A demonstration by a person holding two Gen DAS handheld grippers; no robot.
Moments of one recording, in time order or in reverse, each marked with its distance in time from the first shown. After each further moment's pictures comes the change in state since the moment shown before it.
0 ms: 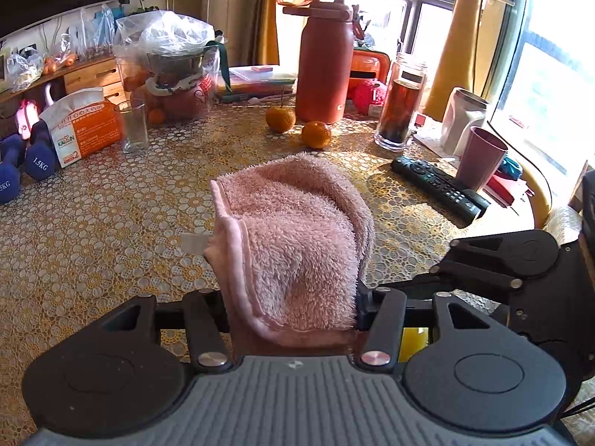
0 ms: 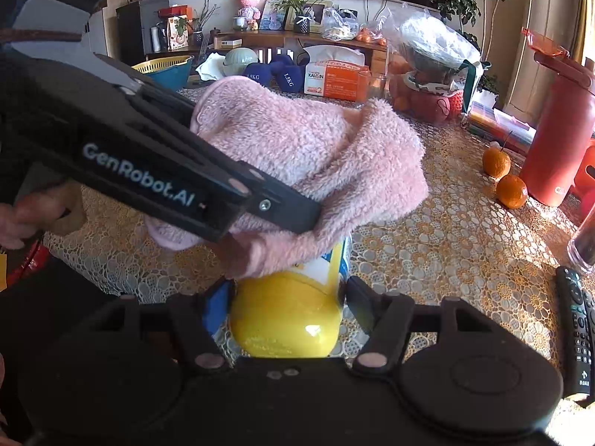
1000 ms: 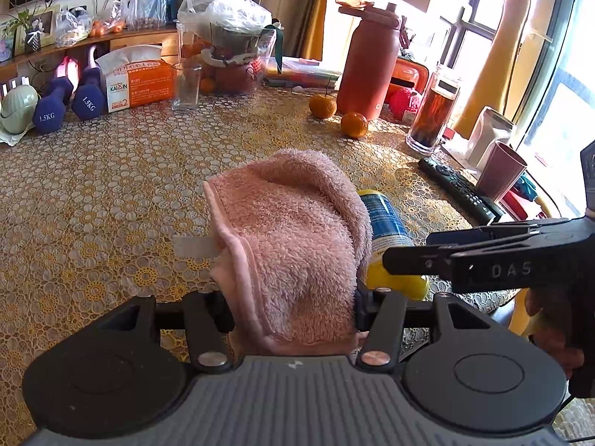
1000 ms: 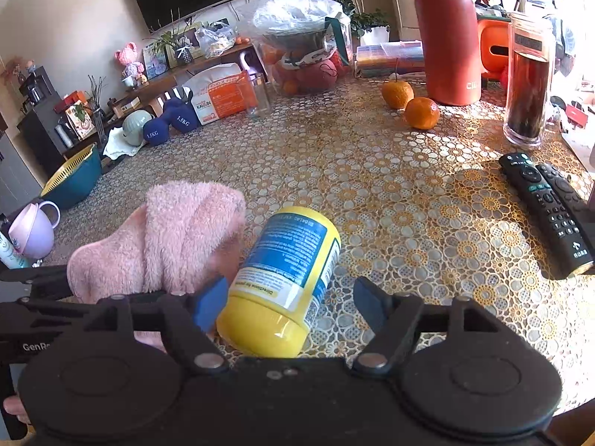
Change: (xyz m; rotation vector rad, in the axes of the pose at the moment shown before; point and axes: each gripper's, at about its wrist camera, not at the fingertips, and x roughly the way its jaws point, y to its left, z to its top) left arm -0.029 0.014 -0.047 -0.166 -0.025 0.043; right arm -0.007 -0.044 -0.001 0.480 0.001 -0.102
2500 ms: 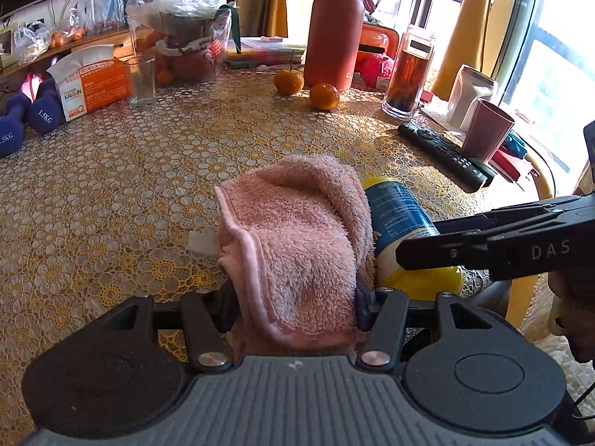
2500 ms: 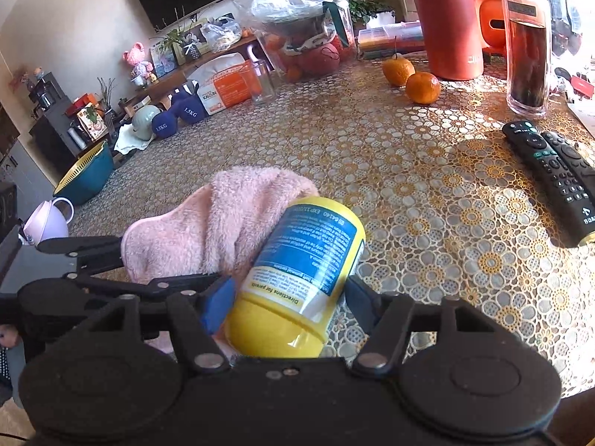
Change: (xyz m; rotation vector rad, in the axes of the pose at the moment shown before) left arm 0.029 -0.013 0.002 0.122 0.066 -0.052; right arm -0.007 -0.027 -0.015 0.077 0.014 0.080
